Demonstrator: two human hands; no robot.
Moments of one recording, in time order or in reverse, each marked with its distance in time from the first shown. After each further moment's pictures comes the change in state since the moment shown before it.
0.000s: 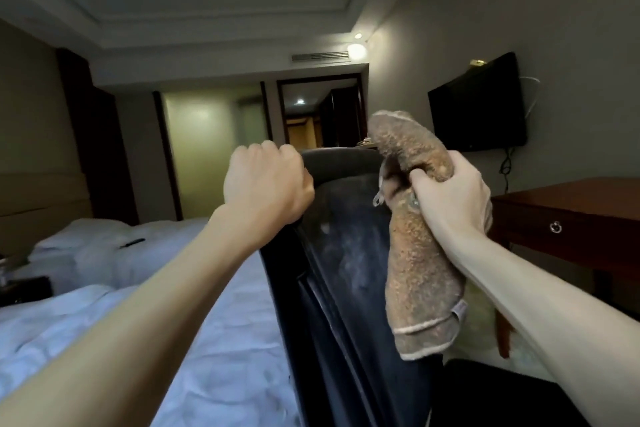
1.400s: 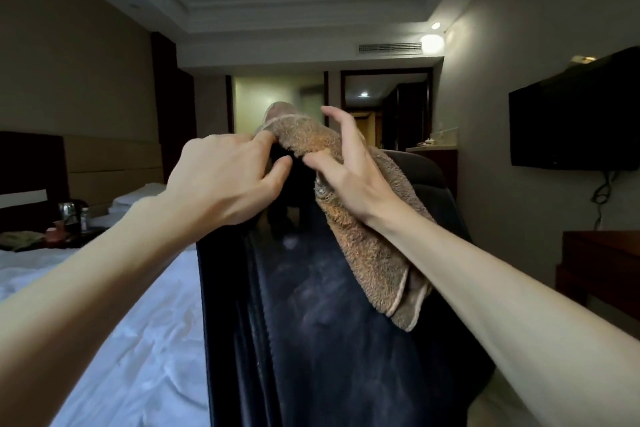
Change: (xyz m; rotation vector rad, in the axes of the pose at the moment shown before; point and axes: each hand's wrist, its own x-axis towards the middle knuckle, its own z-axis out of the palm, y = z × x) left_hand 0.018 -0.001 0.026 -0.058 -0.095 -0.102; right_hand 0.070 -0.015 0.115 0.376 -0.820 -0.486
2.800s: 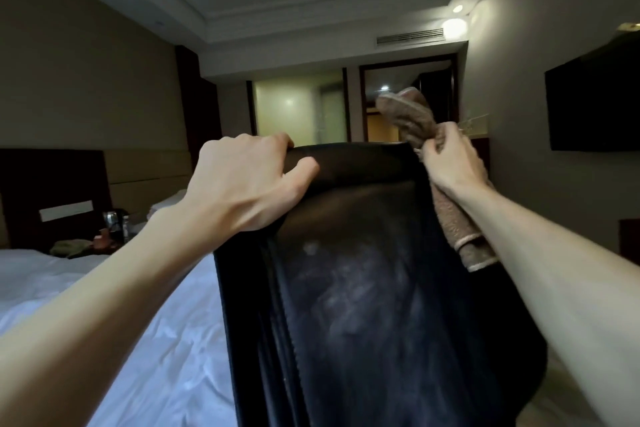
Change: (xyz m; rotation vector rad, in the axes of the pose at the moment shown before) left_hand -0.003 -0.001 -0.002 -0.051 0.060 -0.019; right_hand 0.052 0.127 -0.069 -0.511 0.378 0.367
